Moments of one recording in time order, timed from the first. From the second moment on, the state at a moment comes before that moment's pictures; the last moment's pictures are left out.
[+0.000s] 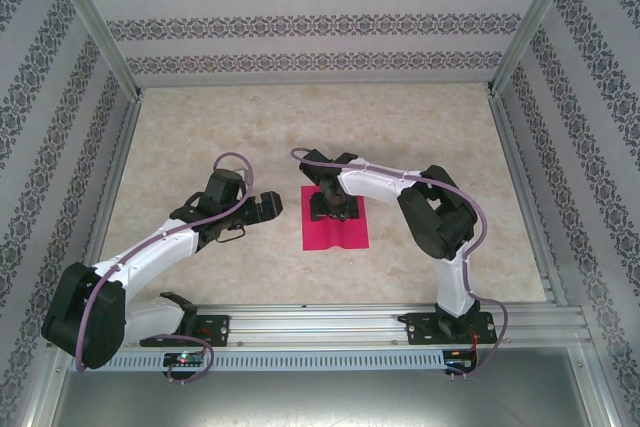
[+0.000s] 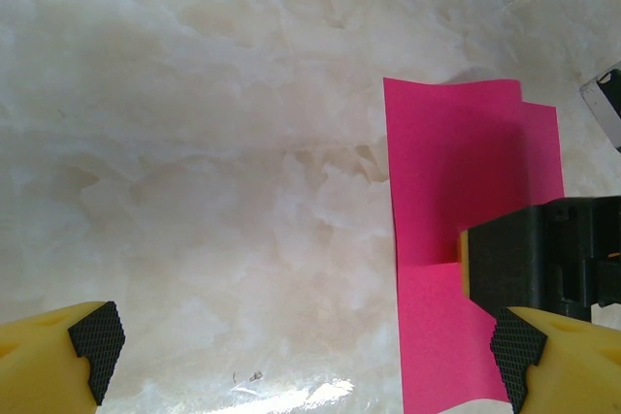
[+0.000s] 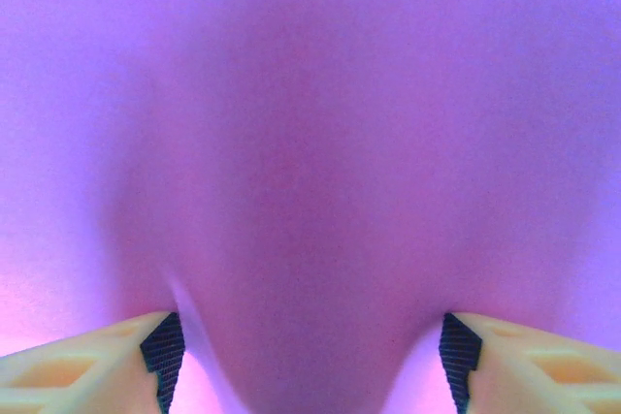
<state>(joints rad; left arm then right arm) -0.41 1.19 0.61 -0.25 0.13 -0.63 0.73 2.02 1.39 -0.85 0.01 0.71</state>
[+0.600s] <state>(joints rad) -0.41 1.19 0.63 -0.25 0.13 -0.63 0.72 1.86 1.32 -0.69 -0.11 0.71</state>
